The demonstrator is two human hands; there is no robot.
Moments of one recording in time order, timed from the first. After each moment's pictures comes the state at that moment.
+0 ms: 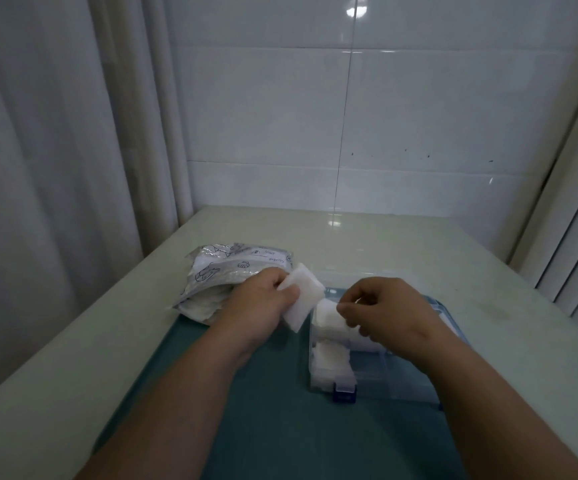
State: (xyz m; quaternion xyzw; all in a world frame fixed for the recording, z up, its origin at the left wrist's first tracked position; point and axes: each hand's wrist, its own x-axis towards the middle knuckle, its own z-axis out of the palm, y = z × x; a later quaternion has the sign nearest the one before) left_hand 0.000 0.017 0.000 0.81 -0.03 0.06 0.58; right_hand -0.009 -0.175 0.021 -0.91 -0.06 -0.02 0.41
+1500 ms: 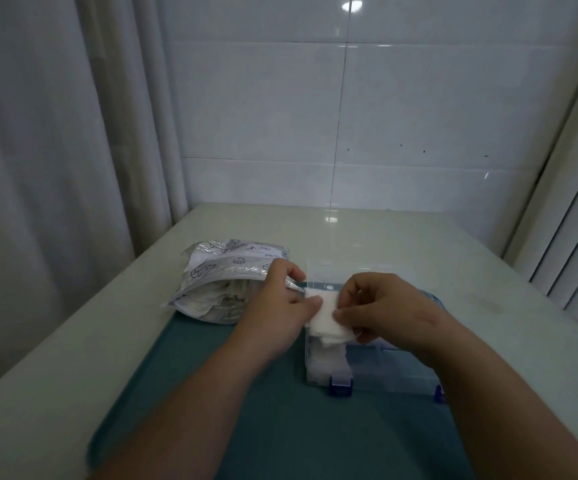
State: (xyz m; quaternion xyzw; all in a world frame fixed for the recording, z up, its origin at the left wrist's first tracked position) left_hand -0.012 -0.008 -0.001 0.83 -0.06 0.07 0.56; right_hand -0.017 -0.177 0.034 -0.88 -0.07 0.07 0.46
